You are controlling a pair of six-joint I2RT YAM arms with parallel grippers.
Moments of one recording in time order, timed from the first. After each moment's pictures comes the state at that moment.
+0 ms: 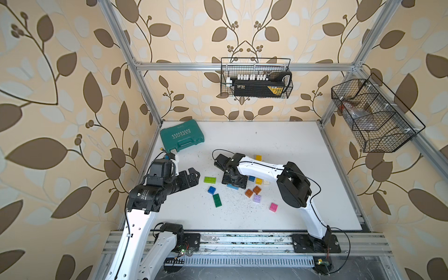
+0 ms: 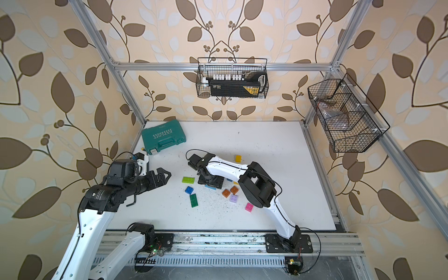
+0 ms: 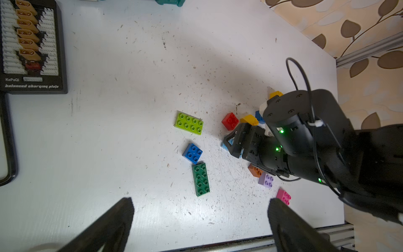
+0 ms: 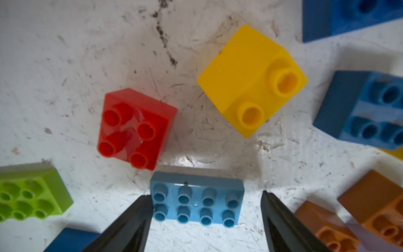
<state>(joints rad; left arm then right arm) -0.16 0.75 0.99 -1.08 0.21 -0.48 0.92 2.23 1.79 -1.05 0.14 1.19</state>
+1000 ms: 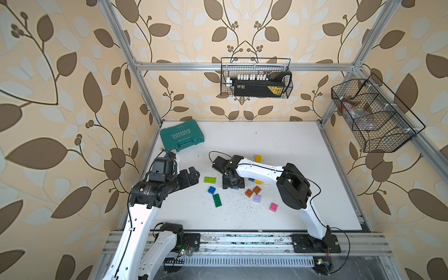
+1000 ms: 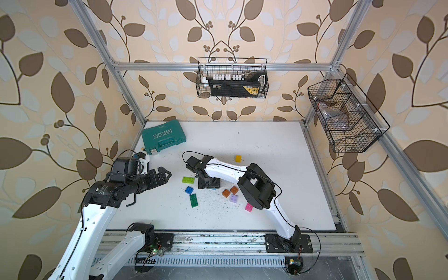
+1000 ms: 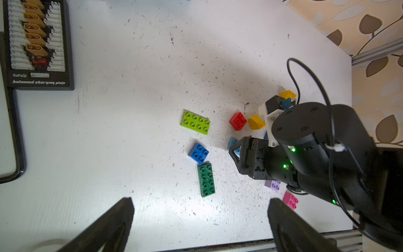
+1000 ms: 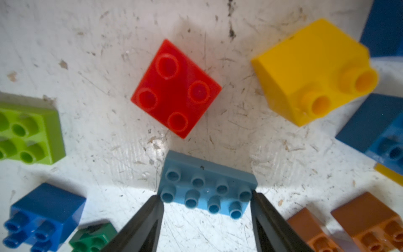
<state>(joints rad) -0.16 0.79 0.99 -1.09 0.19 -0.48 0.95 2.23 1.79 -1.05 0.13 0.94</state>
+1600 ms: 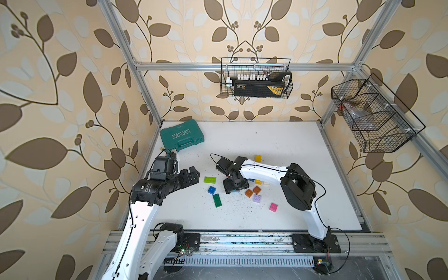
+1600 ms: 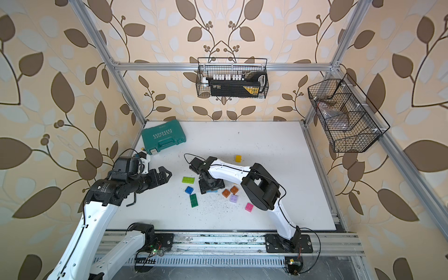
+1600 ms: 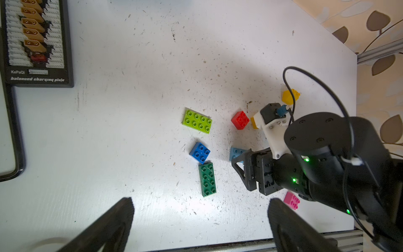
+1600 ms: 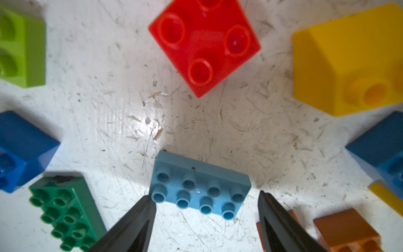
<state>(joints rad) -0.16 0.81 0.99 -1.09 0.19 -0.48 0.94 2.17 1.68 -1.01 0.06 0.68</state>
